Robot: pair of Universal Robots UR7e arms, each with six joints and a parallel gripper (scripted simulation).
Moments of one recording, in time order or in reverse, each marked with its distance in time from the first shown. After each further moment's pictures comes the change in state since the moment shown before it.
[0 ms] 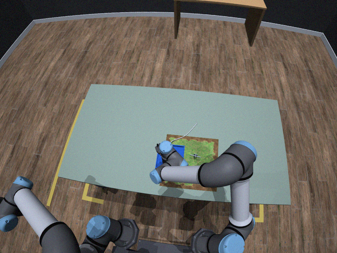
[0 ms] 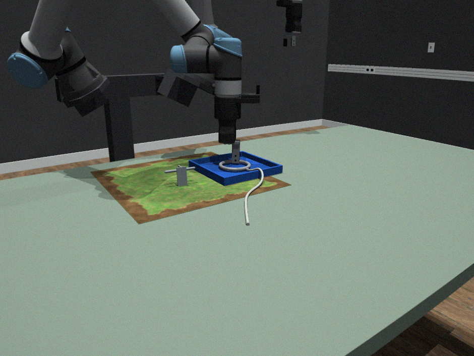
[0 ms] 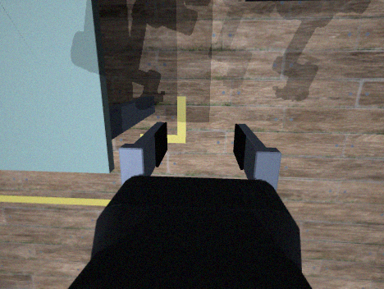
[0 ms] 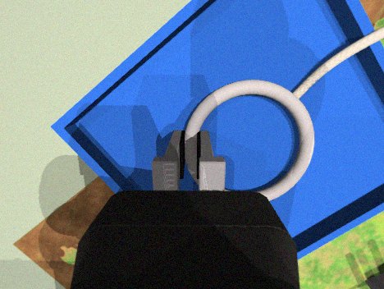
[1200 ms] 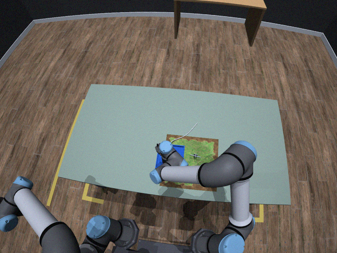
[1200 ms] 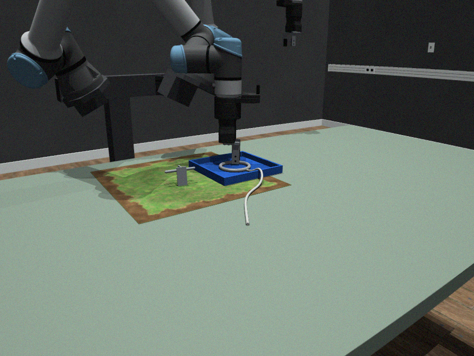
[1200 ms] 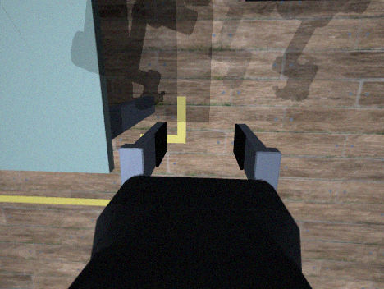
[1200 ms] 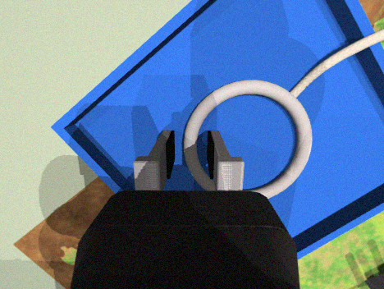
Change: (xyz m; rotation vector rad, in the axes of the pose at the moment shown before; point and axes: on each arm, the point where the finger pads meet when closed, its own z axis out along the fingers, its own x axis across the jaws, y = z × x) left arm 0.000 0.000 0.000 0.000 0.000 0.000; right arm 0.000 0.000 0.000 0.001 0.000 0.000
